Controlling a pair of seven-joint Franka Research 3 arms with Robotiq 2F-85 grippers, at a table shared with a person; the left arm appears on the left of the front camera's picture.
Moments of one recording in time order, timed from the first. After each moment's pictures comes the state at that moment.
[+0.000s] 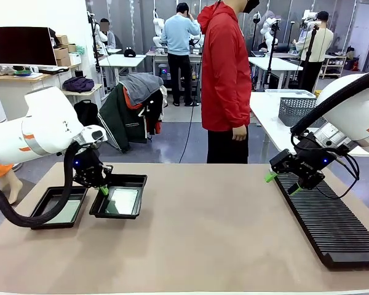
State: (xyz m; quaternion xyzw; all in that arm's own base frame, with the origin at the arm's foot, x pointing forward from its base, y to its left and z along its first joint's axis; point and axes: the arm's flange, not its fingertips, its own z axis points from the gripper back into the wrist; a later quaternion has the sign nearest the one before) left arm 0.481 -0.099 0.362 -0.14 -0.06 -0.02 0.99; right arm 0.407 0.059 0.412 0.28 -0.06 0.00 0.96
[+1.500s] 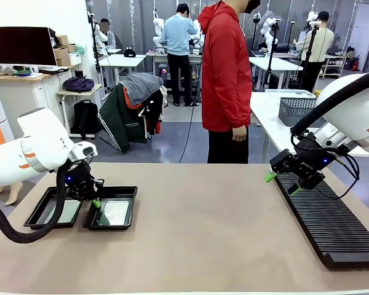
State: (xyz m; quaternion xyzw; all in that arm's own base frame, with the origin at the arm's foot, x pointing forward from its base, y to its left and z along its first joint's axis) left arm 0.489 -0.066 0.304 -0.15 -0.06 0.00 0.99; right arm 0.407 0.058 0.412 0.28 -0.06 0.00 0.96
